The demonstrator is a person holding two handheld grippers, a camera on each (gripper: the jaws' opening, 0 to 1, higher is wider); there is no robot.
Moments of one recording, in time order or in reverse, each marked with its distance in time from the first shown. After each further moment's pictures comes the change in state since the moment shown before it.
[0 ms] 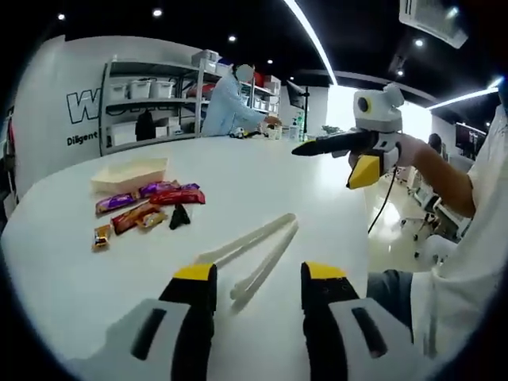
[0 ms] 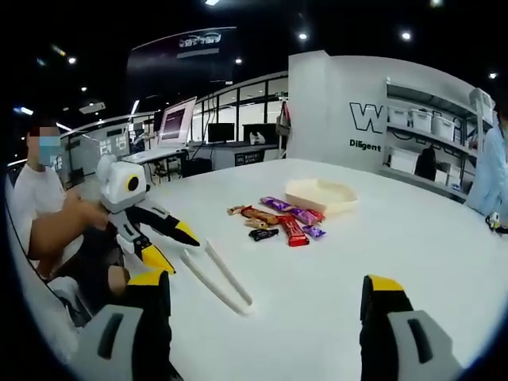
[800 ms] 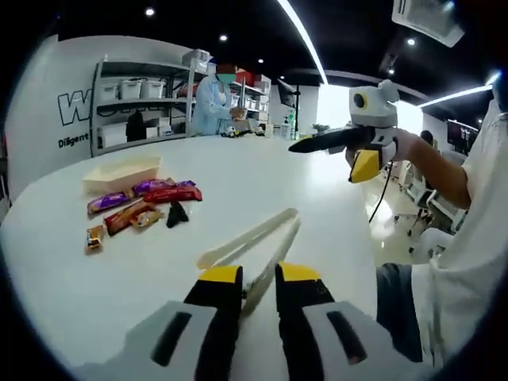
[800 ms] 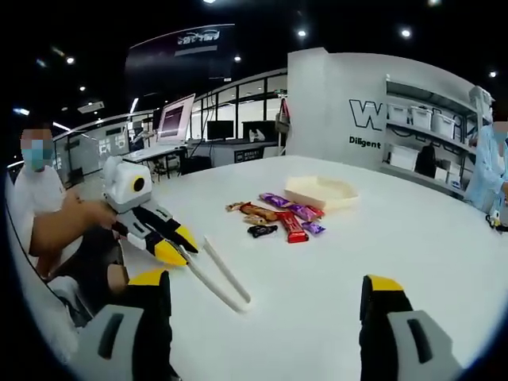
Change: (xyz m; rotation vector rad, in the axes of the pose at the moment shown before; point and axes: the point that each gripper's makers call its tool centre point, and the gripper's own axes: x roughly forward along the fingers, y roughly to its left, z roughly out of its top) left arm 0.007 0.008 -0.006 0.023 0.003 -0.052; right arm 0.002 -0.002 -0.004 0.007 0.014 -0.001
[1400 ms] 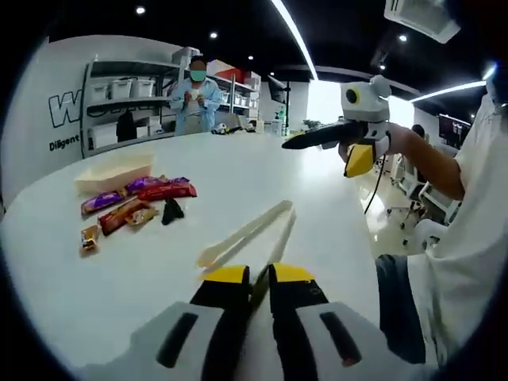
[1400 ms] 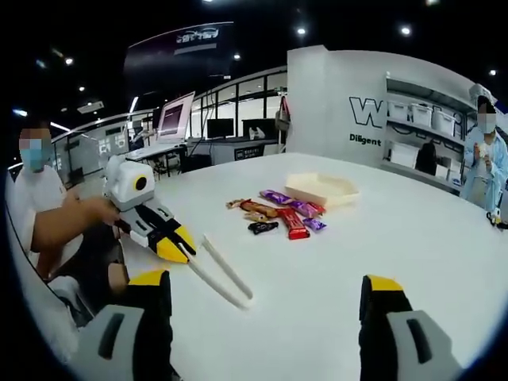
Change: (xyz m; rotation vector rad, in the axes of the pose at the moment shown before) left arm 0.001 0.000 -0.006 0.030 0.017 -0.059; right arm 0.002 0.000 -0.005 0.008 0.012 0.003
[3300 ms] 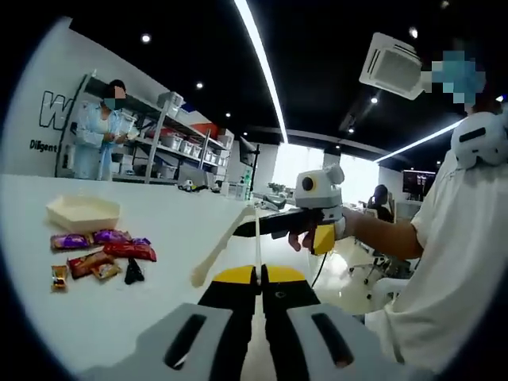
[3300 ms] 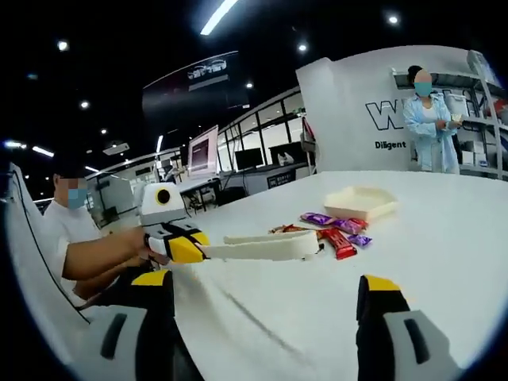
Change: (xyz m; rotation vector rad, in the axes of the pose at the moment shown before) left arm -0.023 -0.042 0.077 -0.095 -0.356 -0.229; right arm 0.005 0.049 0.032 0.130 -0.213 0.265
